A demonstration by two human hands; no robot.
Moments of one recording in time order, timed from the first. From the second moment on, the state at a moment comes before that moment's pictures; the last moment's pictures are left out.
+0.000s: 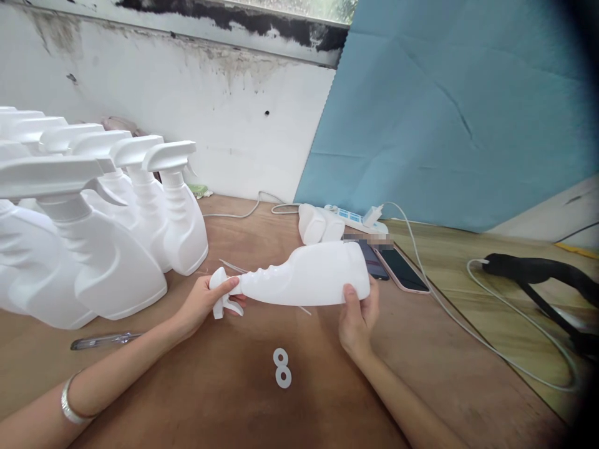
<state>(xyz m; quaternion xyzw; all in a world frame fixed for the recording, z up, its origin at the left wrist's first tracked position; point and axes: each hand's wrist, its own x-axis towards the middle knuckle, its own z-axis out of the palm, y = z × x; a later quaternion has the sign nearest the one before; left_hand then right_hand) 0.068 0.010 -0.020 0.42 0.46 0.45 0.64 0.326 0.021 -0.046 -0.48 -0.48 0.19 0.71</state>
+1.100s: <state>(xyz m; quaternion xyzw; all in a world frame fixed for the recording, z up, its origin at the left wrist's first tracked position) 0.078 0.048 0.152 0.86 0.18 0.39 -0.27 0.294 -0.026 -0.034 -0.36 -0.83 0.18 0.39</state>
